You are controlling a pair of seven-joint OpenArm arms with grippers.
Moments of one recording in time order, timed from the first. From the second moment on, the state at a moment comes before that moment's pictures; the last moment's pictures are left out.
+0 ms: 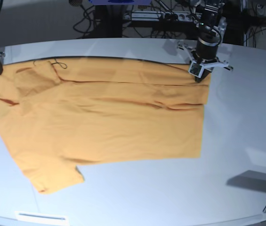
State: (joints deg) left arm 31.7 -15.2 -1.5 98.2 18.5 -6.6 12.2; right arm -27.1 29.5 29.9 72.2 42.5 35.4 -29.8
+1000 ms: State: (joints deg) left arm 36.5 -14.6 4.1 101.8 17.5 -7.5 10.3; right arm -29.7 28.9 36.6 70.4 35.6 37.2 -27.7
